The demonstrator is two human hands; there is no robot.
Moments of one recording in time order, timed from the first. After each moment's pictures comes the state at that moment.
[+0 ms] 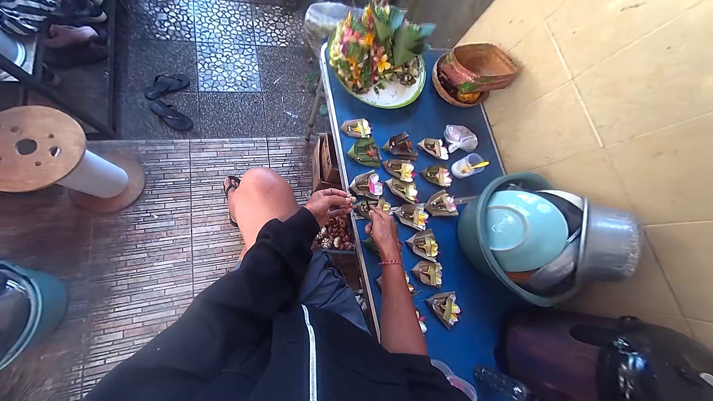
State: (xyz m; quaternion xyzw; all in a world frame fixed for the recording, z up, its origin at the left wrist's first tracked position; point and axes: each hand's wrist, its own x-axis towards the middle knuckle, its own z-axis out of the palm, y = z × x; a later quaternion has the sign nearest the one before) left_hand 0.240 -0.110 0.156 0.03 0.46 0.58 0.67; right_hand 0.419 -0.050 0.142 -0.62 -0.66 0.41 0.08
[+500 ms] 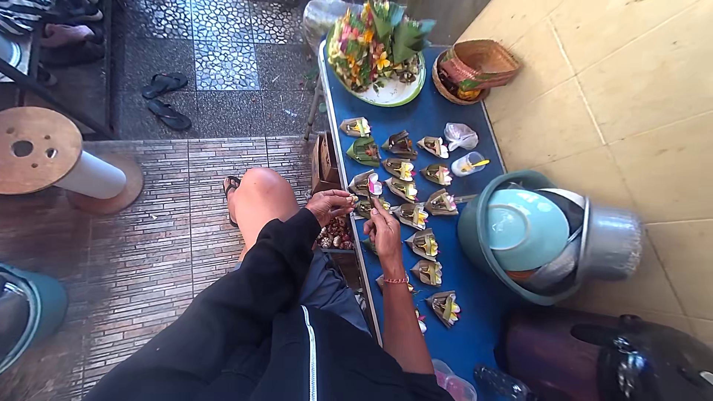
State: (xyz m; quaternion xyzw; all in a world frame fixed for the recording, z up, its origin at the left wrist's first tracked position) left_hand 0.242 -0.105 0.154 0.02 0.45 0.58 0.68; right_hand 0.420 -0.074 0.167 -0.51 -0.66 0.50 0.23
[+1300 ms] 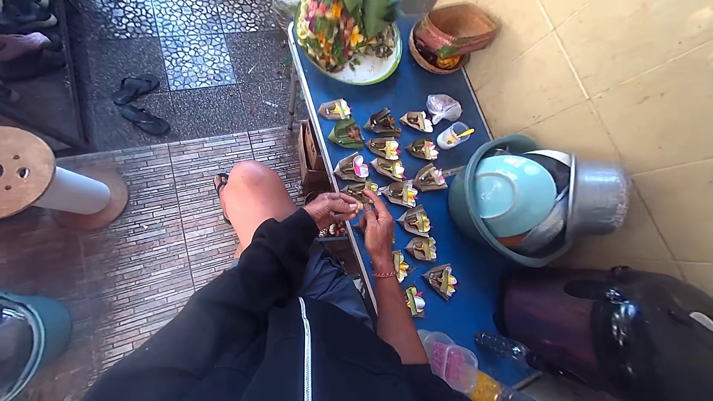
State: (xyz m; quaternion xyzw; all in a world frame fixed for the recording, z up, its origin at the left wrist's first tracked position) left_hand 0.273 -0.119 0.151 0.15 0.41 0.50 0.75; right_hand 0.440 -0.102 0.163 -0.55 -0.68 0.40 0.27
